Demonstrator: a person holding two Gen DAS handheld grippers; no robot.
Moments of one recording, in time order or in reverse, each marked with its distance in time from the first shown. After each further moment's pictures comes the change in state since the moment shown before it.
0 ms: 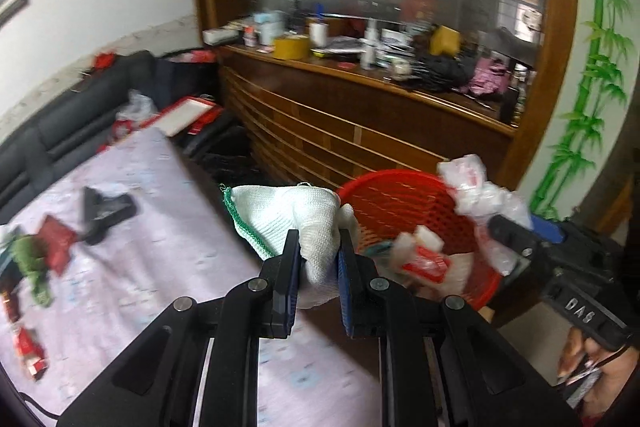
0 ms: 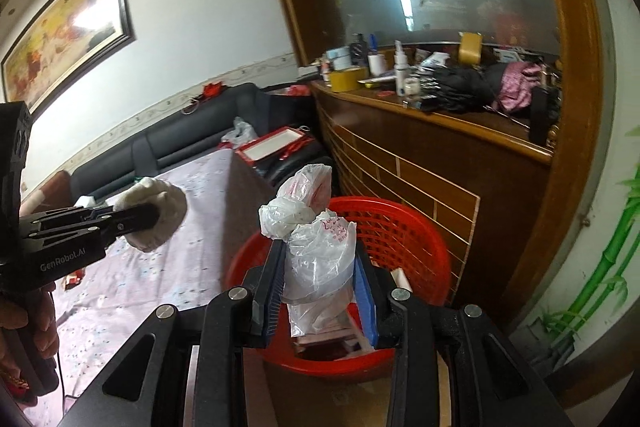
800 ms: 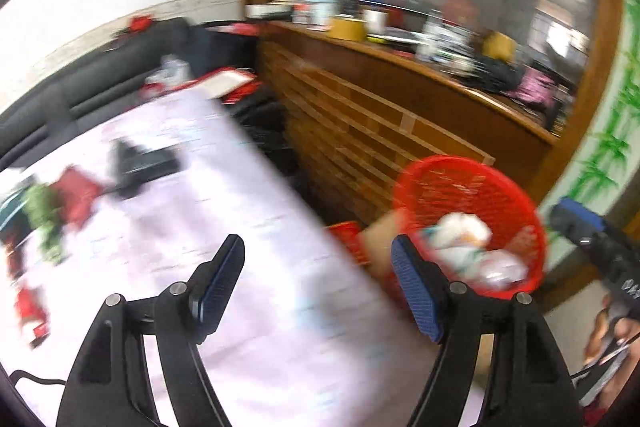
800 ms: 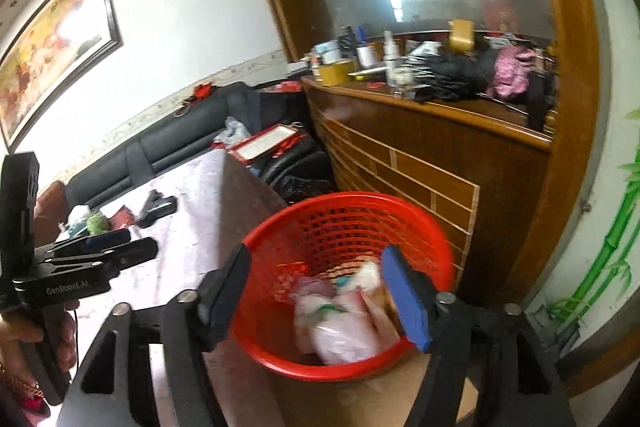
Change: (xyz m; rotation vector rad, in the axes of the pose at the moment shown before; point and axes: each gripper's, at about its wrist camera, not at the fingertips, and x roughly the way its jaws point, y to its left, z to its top) left arm -0.022 0.091 -0.040 -0.151 0.020 0.130; right arm 0.010 0.008 0.004 0.033 0.014 0.014
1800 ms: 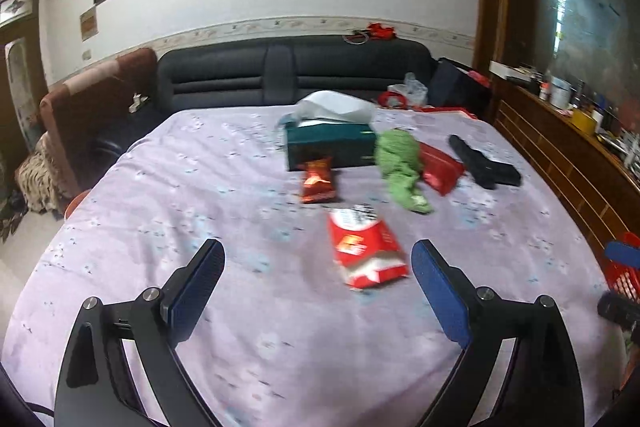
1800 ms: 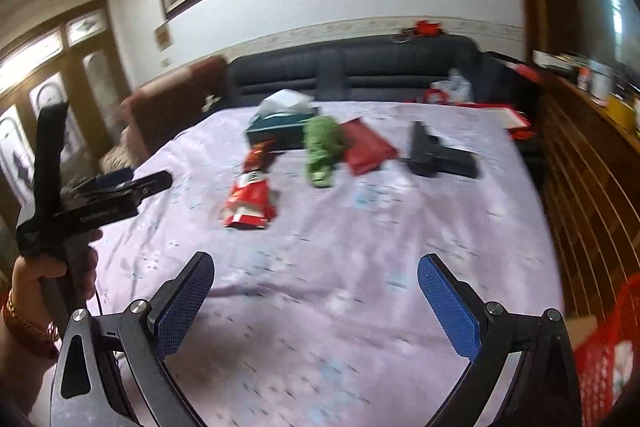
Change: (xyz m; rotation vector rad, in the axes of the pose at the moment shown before) left arm -0.155 0.303 -0.121 -0.402 -0.124 0.513; right arm 0.077 0.336 -0.057 -0.476 0.232 0.535
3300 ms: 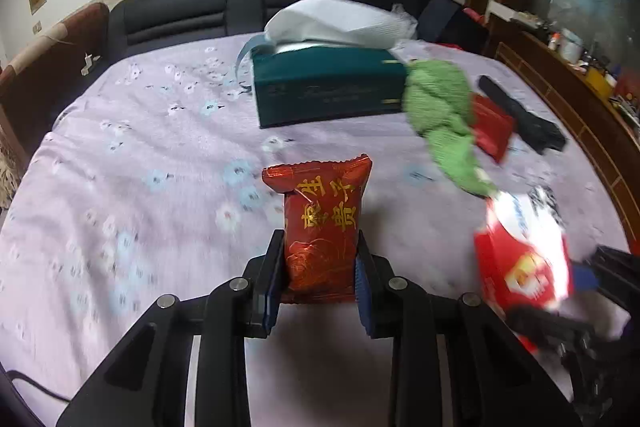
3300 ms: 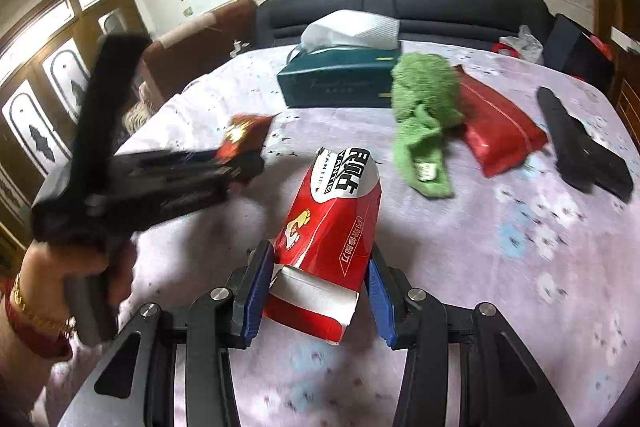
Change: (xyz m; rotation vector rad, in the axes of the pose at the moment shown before) left arm 0.139 0.007 0.011 0.071 0.236 -0.118; right arm 0.174 0.041 0.033 0.001 0.192 0.124
